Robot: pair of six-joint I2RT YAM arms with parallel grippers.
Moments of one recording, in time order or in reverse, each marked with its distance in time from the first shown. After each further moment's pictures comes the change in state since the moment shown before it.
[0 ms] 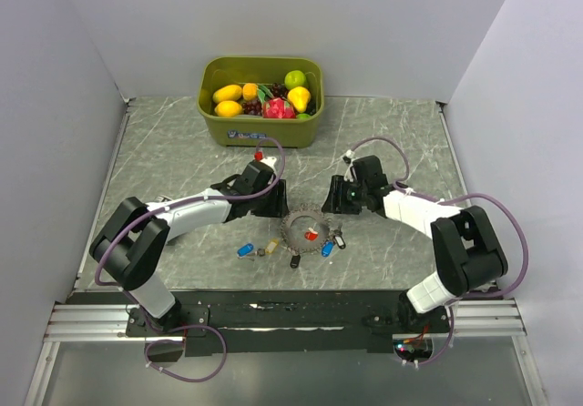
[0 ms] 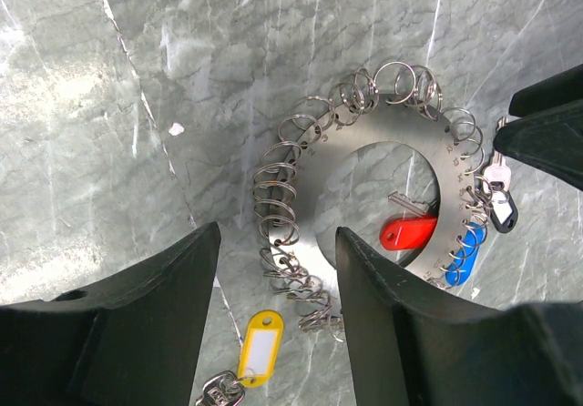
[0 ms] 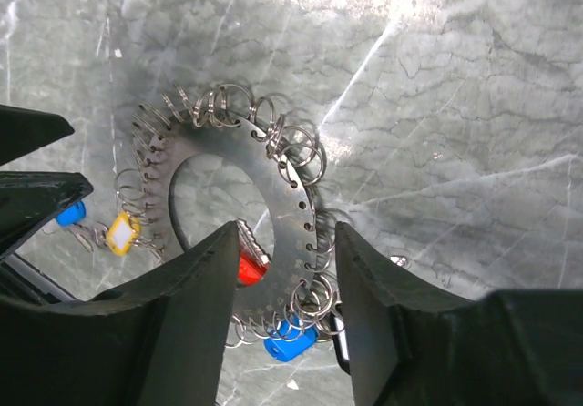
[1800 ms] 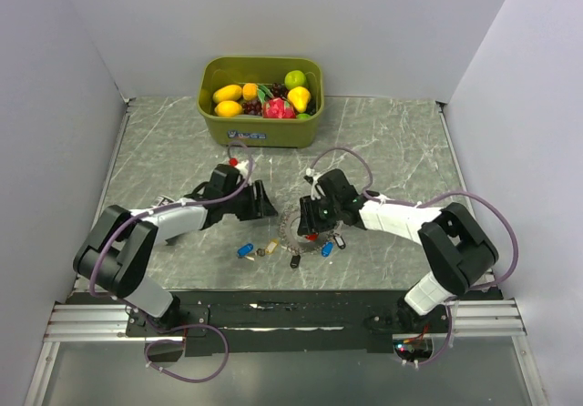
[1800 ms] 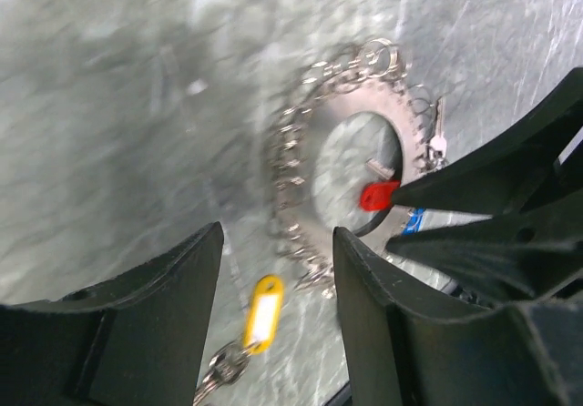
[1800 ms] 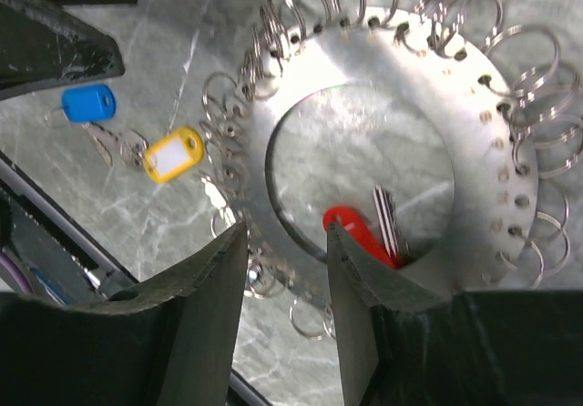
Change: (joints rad) left arm 0.210 -0.088 -0.240 0.243 0.354 -0.087; right arm 0.276 0.049 0.025 -0.015 -0.002 -0.048
